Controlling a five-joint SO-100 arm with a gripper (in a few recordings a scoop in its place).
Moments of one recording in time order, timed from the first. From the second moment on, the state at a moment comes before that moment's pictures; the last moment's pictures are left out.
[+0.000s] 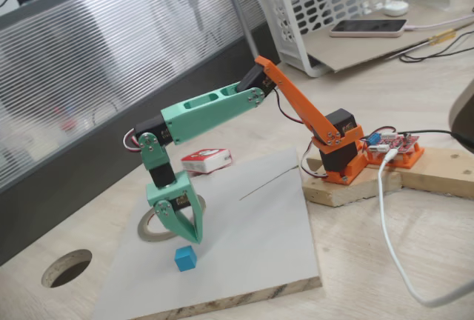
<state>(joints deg) -19.9 63.3 64.3 87.4 100.3</state>
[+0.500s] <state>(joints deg) -19.2 63.2 56.9 82.6 100.7</state>
